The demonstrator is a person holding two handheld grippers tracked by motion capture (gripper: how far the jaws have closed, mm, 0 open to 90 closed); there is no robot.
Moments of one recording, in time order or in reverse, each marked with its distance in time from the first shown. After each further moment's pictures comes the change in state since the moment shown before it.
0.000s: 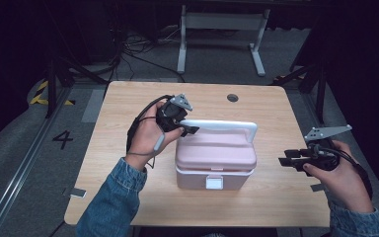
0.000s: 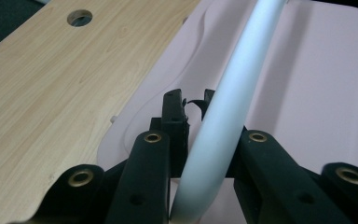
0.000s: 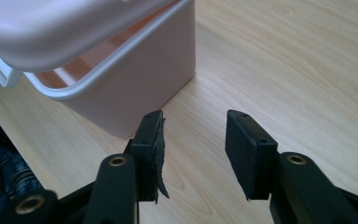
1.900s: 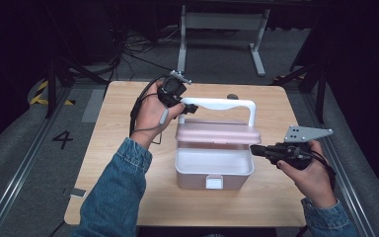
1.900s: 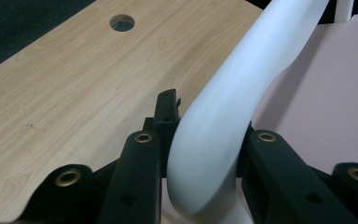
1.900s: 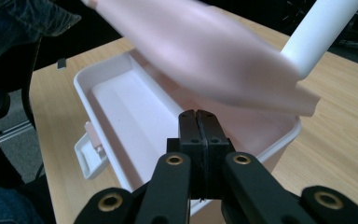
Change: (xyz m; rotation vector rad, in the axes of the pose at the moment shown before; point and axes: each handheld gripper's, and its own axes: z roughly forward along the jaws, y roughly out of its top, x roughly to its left) left arm 0.042 0.030 0.000 -0.003 0.052 -0.154; right arm 0.051 0.033 0.030 -0.327 0.161 -0.151
